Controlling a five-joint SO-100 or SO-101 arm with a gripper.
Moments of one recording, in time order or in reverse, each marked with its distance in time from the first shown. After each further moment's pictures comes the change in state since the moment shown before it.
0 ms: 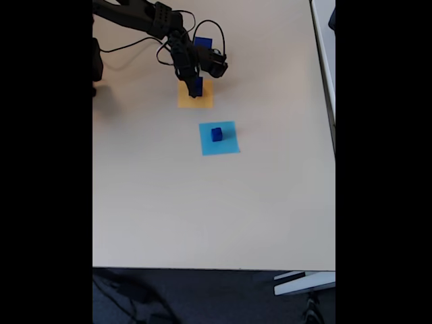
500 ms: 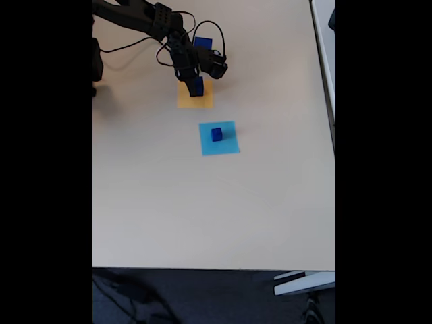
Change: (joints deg) arm 0.5 0.0 -0.2 0.0 -1.7
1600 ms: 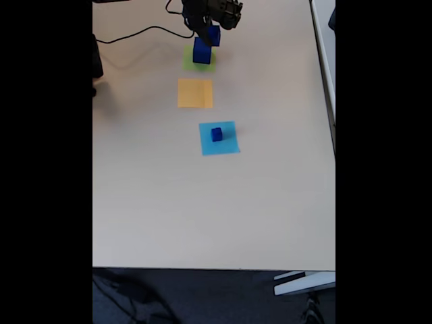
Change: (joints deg) arm -16.9 0.3 -26.3 17.1 31.3
